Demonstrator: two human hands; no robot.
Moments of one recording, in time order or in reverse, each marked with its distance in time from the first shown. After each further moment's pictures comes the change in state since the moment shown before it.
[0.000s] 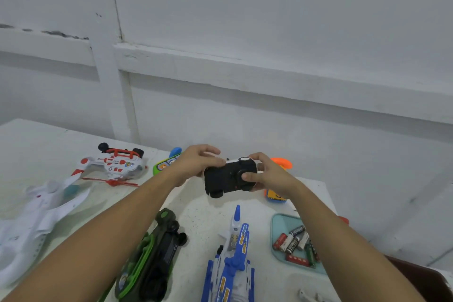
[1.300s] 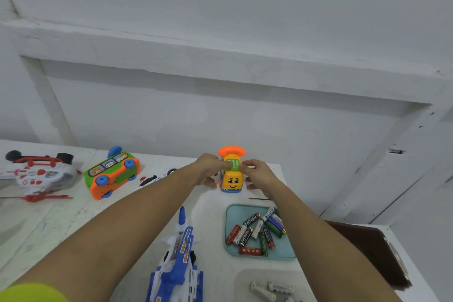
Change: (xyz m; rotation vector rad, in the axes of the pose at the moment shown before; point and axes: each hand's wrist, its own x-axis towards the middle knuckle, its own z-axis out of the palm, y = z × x) left_hand 0.080 0.011 0.157 0.113 -0.117 -0.329; right_hand 0.004 0.080 -0.087 -0.008 0.377 0.267
